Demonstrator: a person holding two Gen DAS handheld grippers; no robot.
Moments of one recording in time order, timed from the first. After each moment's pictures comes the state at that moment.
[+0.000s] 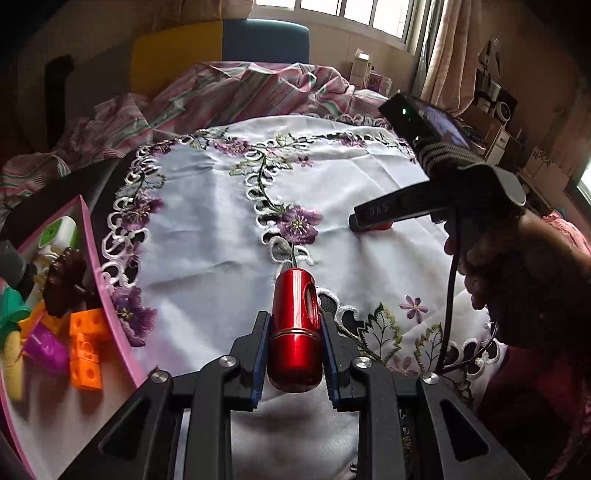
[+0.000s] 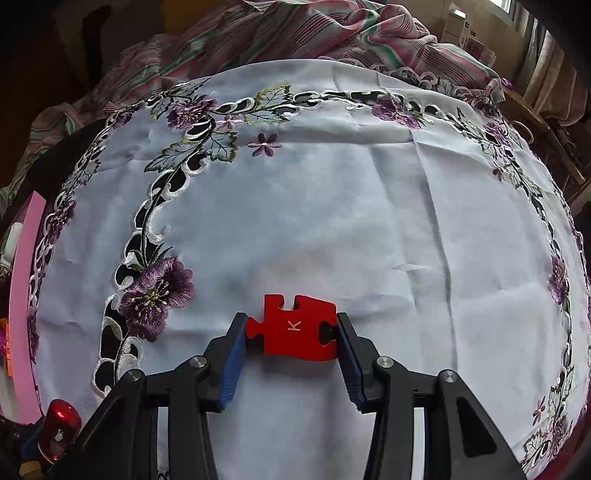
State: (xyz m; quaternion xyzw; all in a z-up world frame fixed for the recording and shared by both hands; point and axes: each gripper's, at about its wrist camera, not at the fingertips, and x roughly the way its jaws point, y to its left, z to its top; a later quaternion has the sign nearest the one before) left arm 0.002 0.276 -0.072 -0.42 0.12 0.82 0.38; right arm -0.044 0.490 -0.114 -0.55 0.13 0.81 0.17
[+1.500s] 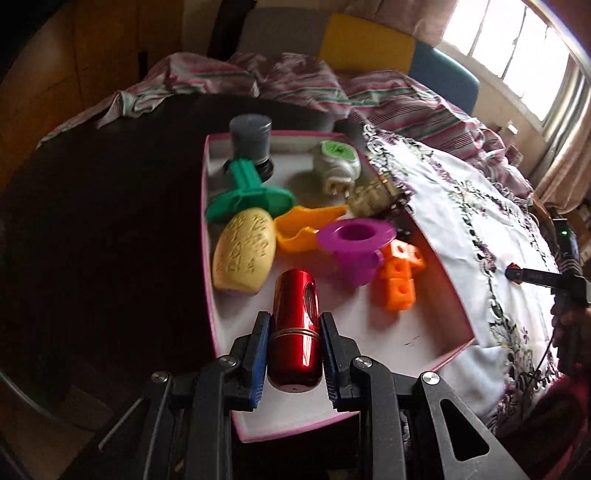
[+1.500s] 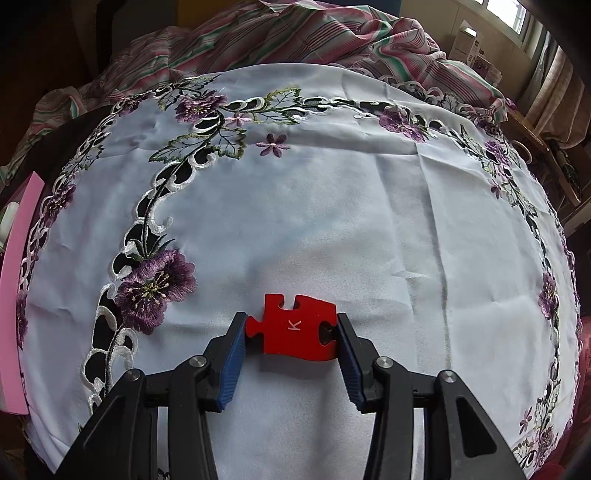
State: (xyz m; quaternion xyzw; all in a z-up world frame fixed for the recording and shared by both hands) left arm -0.056 0.050 -0.085 -0.48 -0.01 0.86 0.16; right arm -0.044 0.488 -0.114 -0.55 0.09 0.81 0.17
